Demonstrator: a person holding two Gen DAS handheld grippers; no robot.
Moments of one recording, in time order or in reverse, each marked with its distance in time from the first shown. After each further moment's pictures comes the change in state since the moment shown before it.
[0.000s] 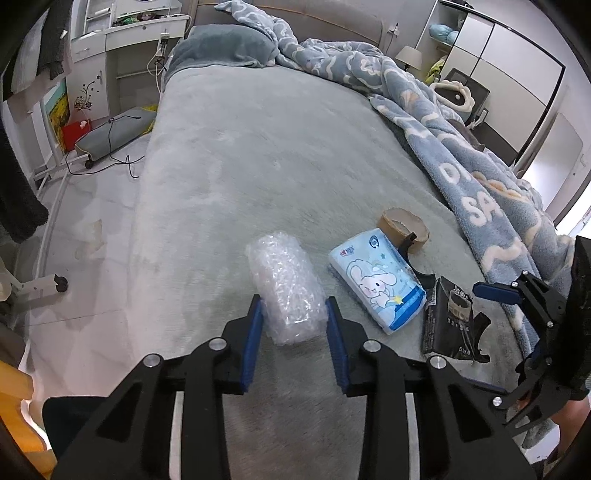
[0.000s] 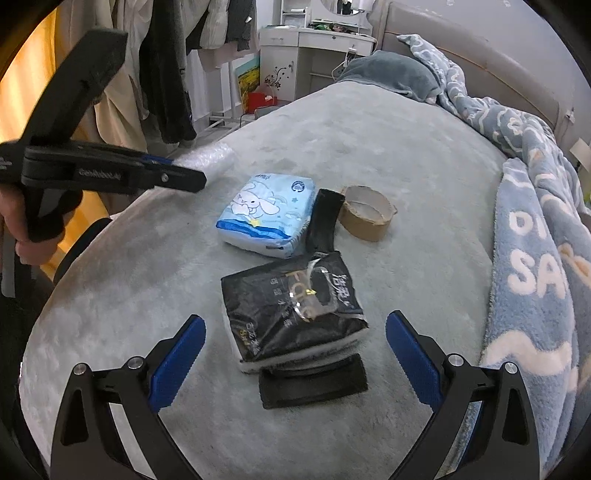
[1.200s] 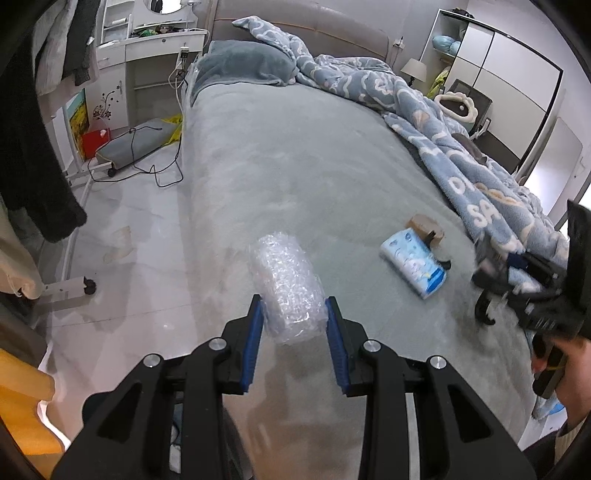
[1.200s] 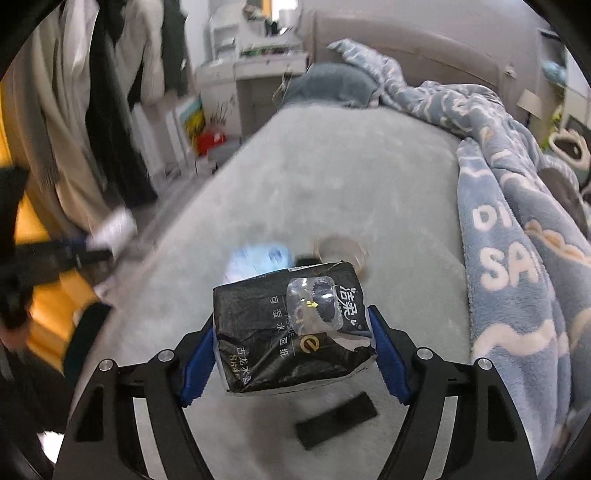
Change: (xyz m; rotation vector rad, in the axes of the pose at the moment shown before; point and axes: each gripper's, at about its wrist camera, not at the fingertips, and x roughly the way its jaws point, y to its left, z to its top) left arm -0.066 0.057 -0.020 0.008 -0.047 0.039; right arm -0.029 0.004 0.030 0.288 -0.129 -0.076
